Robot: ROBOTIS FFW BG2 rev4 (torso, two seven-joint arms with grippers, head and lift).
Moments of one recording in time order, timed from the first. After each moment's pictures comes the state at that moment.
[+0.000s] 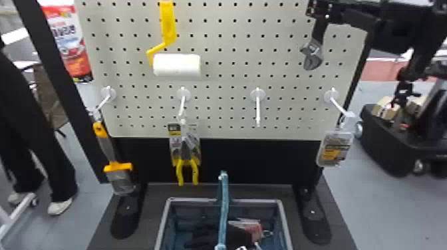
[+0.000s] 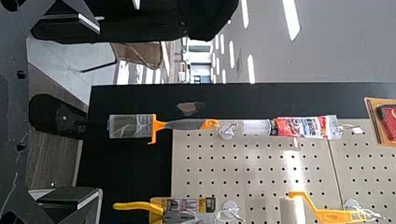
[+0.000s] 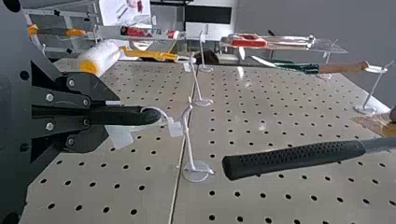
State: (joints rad) left arm 0.87 0.08 -0.19 -1.95 -0.21 -0.60 0.62; right arm -0.53 -0.37 -0.11 -2.19 -0.66 1.01 0.66
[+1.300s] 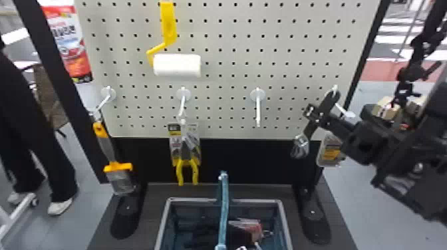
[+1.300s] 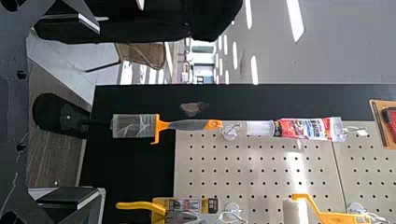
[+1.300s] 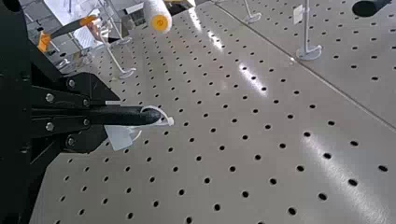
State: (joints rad) left arm 0.87 0.08 -0.20 -1.95 -0.20 -0.60 0.62; right arm -0.06 -0.13 -0.22 -2.13 -0.69 0.82 0.55
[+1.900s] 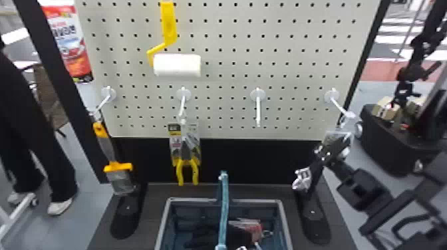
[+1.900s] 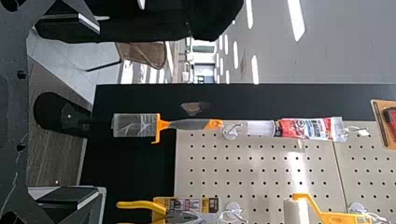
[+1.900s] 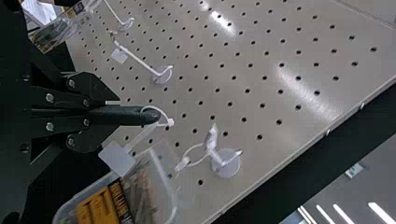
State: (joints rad) left arm 0.87 0.08 -0.20 -1.94 -0.20 -0.60 0.62; right arm 0.20 -0.02 -0.20 -2.10 -0.77 0.56 0.35
